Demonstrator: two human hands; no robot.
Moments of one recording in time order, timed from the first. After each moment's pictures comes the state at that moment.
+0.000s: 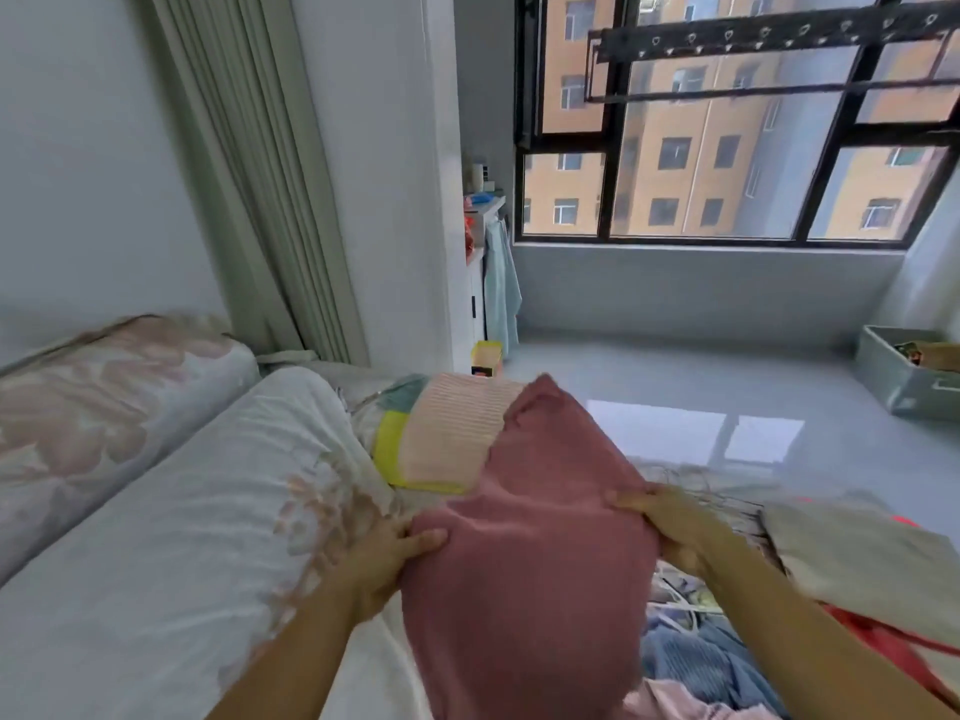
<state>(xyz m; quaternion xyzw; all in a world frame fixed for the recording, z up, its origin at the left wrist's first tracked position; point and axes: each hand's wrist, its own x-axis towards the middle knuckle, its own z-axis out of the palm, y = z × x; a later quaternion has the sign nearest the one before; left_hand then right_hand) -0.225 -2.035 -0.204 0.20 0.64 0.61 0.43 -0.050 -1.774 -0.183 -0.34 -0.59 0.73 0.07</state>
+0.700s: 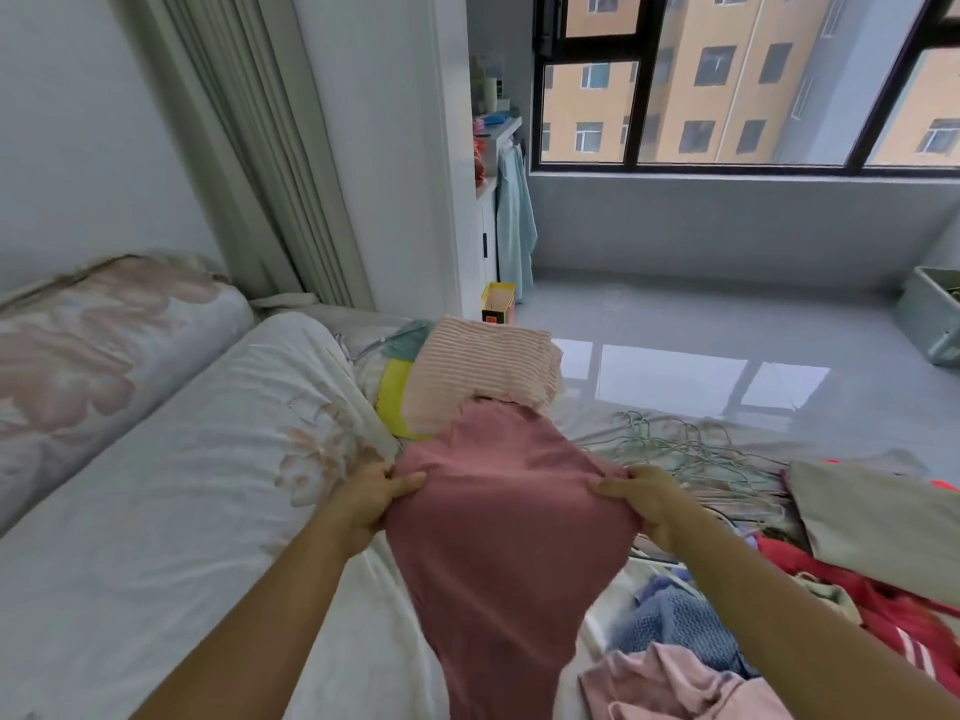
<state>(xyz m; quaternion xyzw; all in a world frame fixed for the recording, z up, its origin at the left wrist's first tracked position) -0.270 -1.999 -0.219 0.07 0.72 0.57 0.38 -0.101 -1.762 -0.233 -0.44 -0.63 0.64 0.03</state>
